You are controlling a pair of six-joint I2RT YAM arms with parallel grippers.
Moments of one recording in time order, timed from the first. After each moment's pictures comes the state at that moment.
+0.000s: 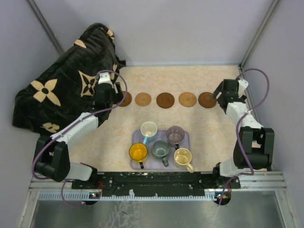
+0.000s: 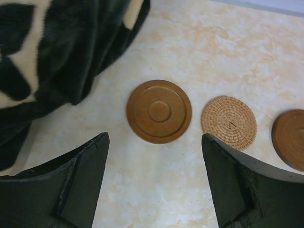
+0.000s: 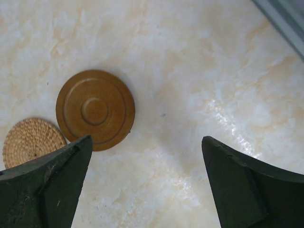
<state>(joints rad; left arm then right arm) -0.38 1.40 0.90 0.09 -0.38 -0.30 -0.04 1.48 0.98 -0.25 0.34 0.50</state>
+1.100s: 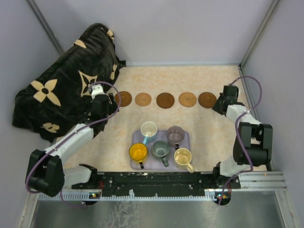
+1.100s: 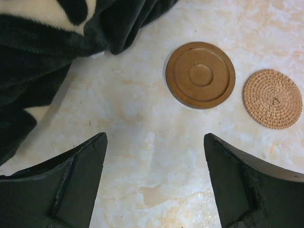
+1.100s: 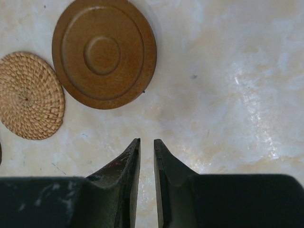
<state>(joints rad) -0.37 1.21 0.72 0.00 -0.52 -0.39 -0.10 1.50 0.90 -0.22 0.06 0.45</state>
